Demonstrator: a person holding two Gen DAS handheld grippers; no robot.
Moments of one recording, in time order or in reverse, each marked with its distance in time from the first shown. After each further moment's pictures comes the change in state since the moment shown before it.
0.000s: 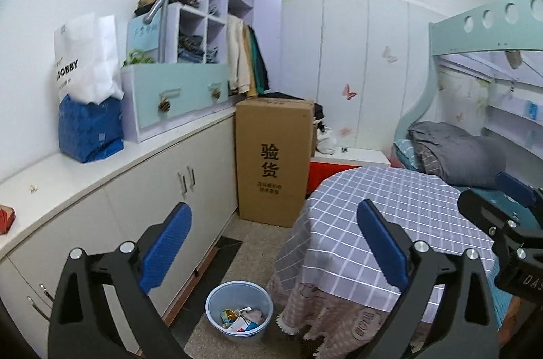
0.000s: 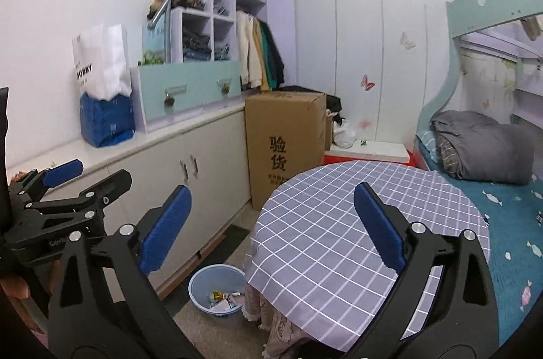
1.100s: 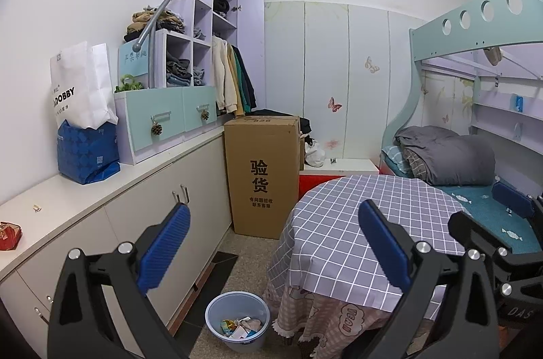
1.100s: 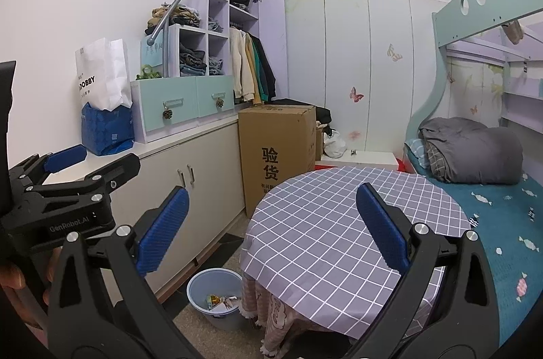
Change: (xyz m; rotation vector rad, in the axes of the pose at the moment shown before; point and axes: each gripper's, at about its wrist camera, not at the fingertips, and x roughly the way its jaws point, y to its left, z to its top) left arm -0.047 -0.023 -0.002 0.049 -0.068 -0.029; right arm -0.047 0.010 -0.015 -0.005 -0.049 -0.037
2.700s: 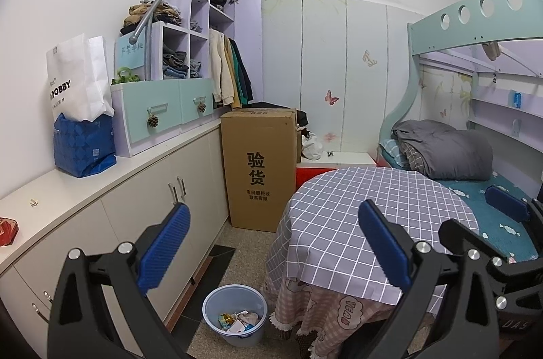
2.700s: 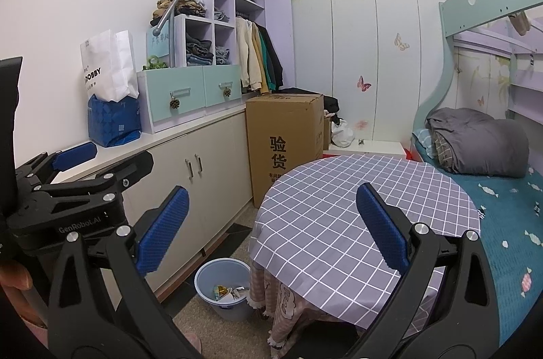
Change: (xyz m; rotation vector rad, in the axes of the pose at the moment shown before) left arm 0.005 0.002 -0.014 0.001 0.023 -0.016; right arm 0.003 0.000 -0.007 0.004 0.042 0.035
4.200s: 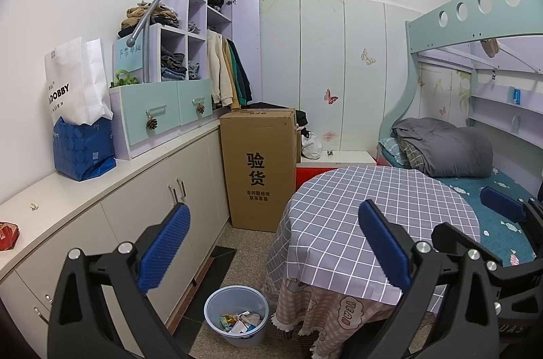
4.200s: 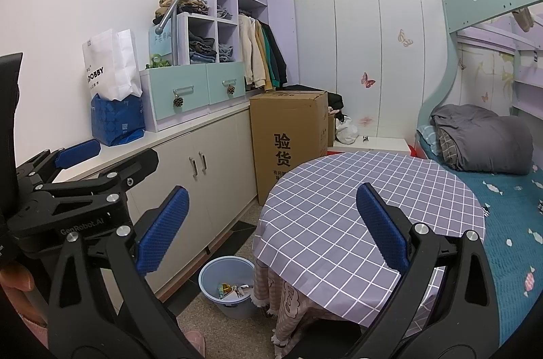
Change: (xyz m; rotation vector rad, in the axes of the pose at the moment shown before) left arm 0.000 -0.001 0.001 0.007 0.002 -0.001; right arm 0.006 0.004 -0.004 0.009 0.012 0.016
